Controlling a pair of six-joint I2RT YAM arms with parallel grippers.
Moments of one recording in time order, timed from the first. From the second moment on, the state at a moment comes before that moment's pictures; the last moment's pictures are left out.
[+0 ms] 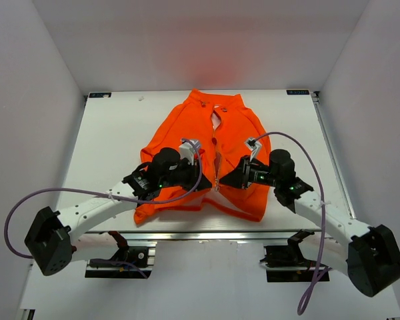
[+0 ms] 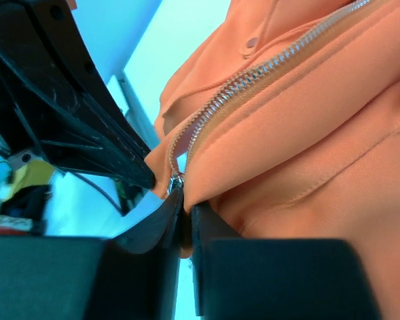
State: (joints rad) left arm -0.82 1.17 0.78 -0.07 0.30 -0.58; right arm 0.52 1.07 0.51 0.29 -0.71 0.60
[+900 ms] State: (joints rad) left arm -0.83 1.29 0.95 -0.27 0.26 -0.70; right arm 1.14 0.99 0.92 -0.47 0.16 0.21
